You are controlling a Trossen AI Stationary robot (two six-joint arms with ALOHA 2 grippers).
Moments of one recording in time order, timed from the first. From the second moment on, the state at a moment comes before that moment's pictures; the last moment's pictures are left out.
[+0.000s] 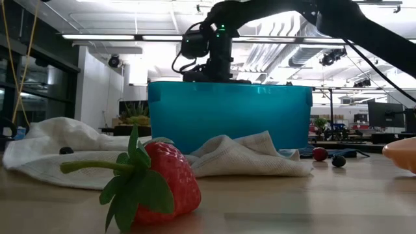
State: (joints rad) left arm -0.22 0.57 1.13 -1.03 -0.28 -0.69; right arm -0.35 2.38 2.34 -1.40 0.07 0.71
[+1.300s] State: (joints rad) left arm -0.22 0.57 1.13 -1.03 -0.27 -0.69; right arm -0.38 2.53 2.34 -1.39 -0.03 0.68
